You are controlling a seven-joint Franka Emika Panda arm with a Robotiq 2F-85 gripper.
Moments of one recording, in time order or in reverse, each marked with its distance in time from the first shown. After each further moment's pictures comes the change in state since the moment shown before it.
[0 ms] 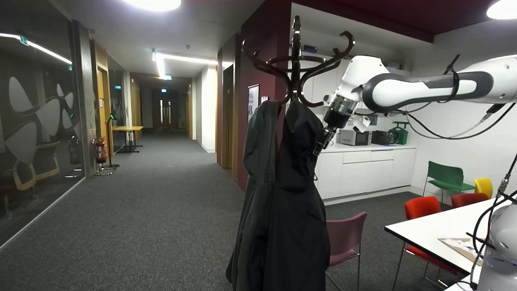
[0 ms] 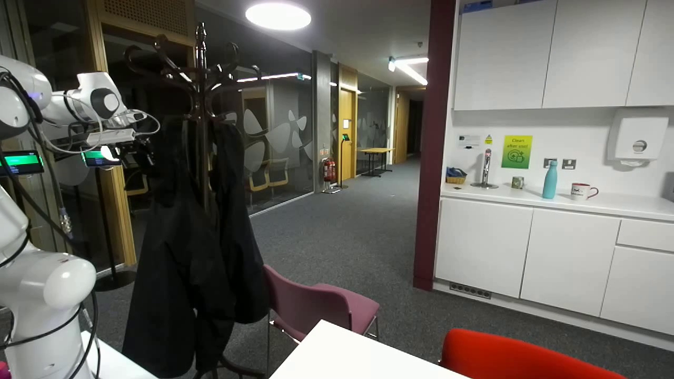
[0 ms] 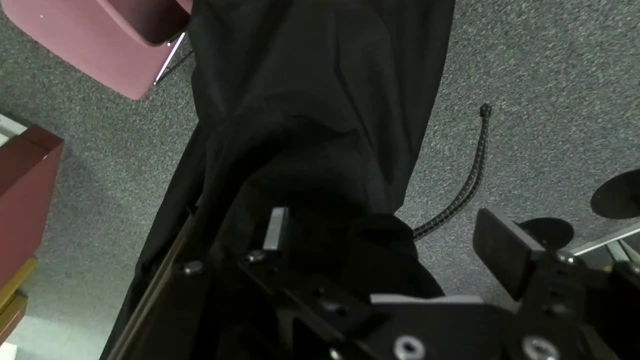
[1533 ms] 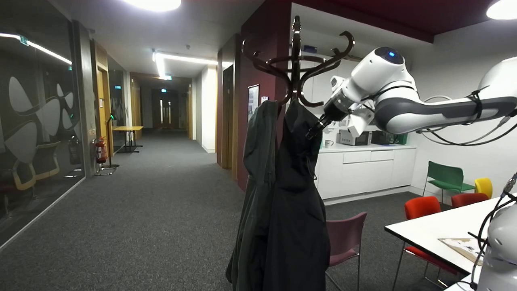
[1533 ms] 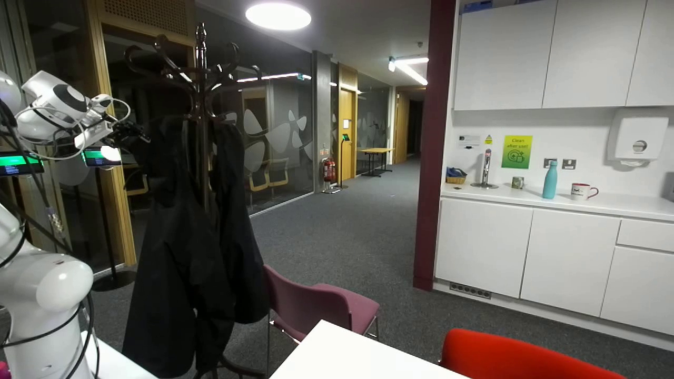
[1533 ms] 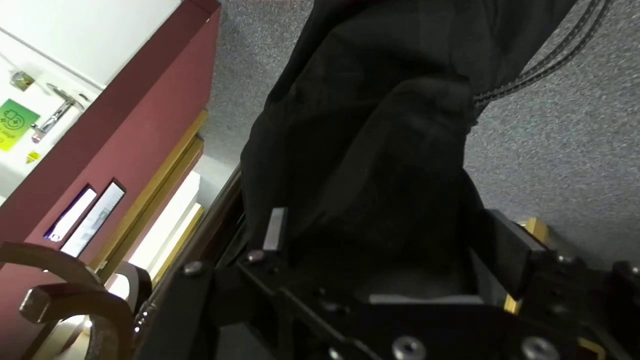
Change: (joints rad) arm -0.081 -0.094 0.173 -0.058 -0.510 0.219 0.416
